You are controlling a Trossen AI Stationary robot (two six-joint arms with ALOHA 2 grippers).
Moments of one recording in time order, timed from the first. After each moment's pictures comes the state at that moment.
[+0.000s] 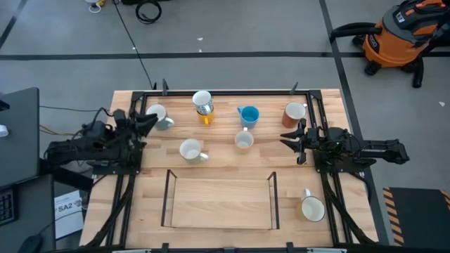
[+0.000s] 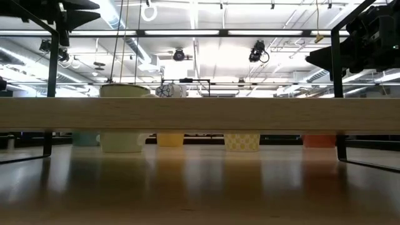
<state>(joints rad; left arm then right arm) 0.06 0.10 0.38 -0.07 -0.43 -0.34 -0.07 0.02 0.01 0.06 0.08 0.02</state>
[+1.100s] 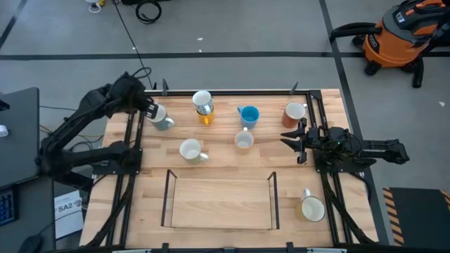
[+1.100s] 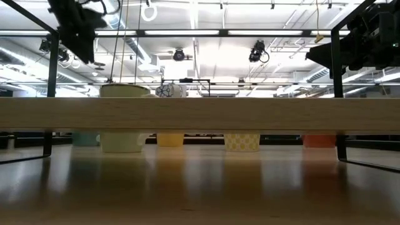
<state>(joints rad) 0.83 0.93 1.09 -1.14 -0.21 -0.25 -0.07 0.02 0.01 0.09 0.08 0.02</state>
